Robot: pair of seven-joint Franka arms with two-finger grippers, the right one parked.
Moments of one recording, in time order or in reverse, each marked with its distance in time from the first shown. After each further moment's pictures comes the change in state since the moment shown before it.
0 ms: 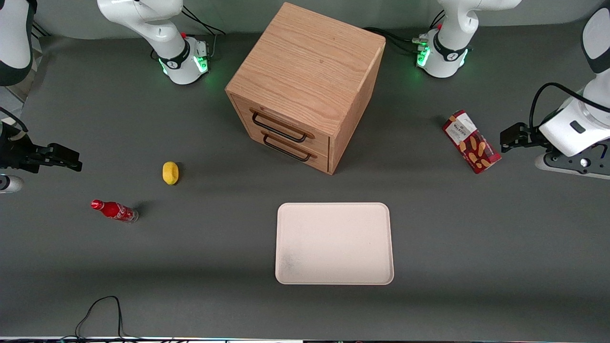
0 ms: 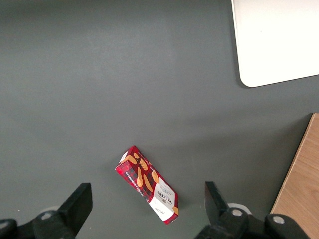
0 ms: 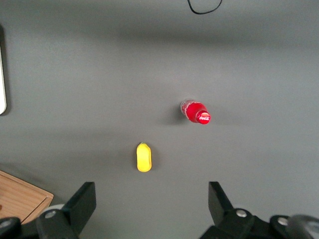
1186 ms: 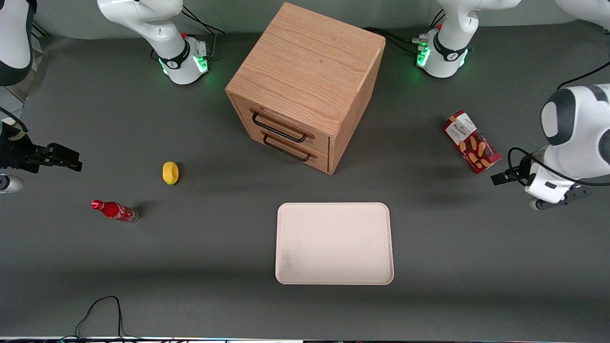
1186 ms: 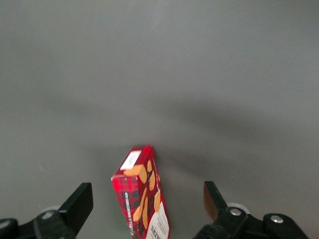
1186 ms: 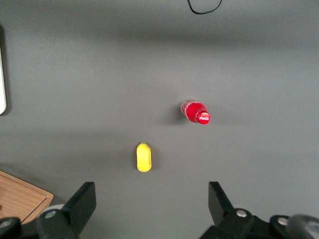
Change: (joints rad) arm 0.030 0.133 0.119 -0.373 0.026 0.336 -0.447
